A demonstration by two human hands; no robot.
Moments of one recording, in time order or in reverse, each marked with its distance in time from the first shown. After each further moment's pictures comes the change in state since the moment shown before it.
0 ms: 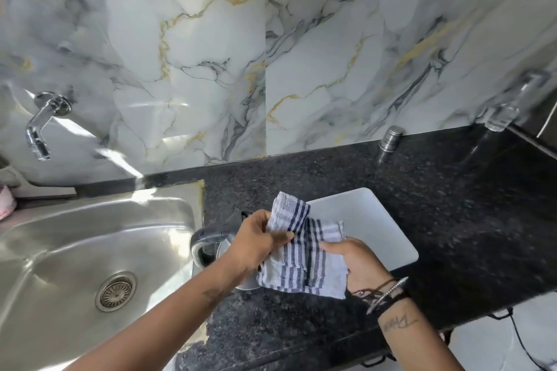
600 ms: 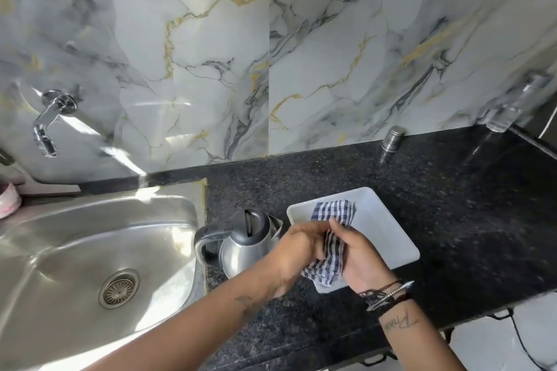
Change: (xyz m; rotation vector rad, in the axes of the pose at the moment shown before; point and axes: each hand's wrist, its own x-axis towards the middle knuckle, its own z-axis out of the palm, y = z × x) left_hand -0.023 0.011 0.060 -0.069 -0.212 0.010; right_hand -0.012 -0.003 0.007 0.286 -0.162 -0.163
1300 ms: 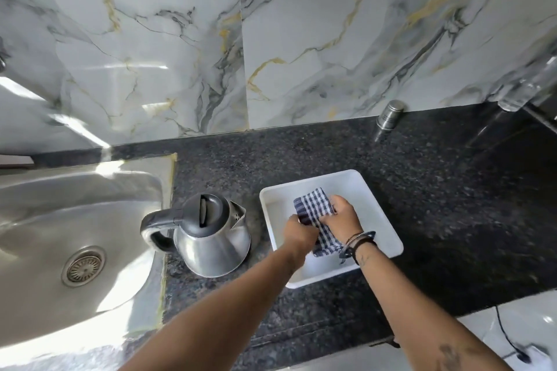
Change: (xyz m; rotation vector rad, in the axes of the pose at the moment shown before) left_hand 0.160 -0.108 0.052 0.004 0.432 -0.279; right_hand 0.128 0.007 -0.115 -0.965 0.298 -0.029
